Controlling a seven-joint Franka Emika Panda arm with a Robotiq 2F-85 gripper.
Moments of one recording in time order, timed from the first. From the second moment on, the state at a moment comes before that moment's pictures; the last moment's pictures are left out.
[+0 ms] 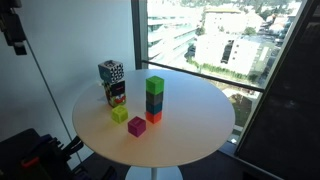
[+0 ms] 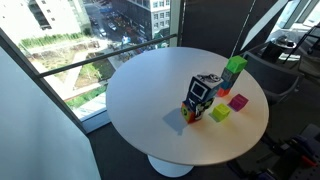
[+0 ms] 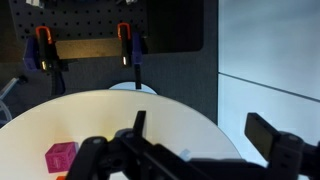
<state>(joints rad) 0.17 -0.88 0.19 -2.70 0.30 1.76 0.30</state>
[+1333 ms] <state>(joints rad) 0.11 -0.74 0.21 -2.63 0.29 1.91 0.30</state>
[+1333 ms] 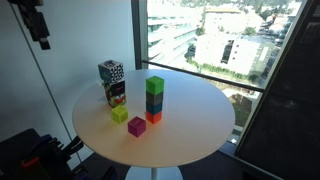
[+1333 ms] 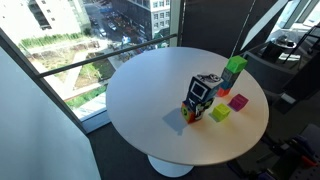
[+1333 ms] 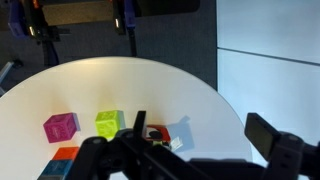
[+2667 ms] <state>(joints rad) -0.02 -0.37 0.06 -2.43 0.13 2.01 0.15</state>
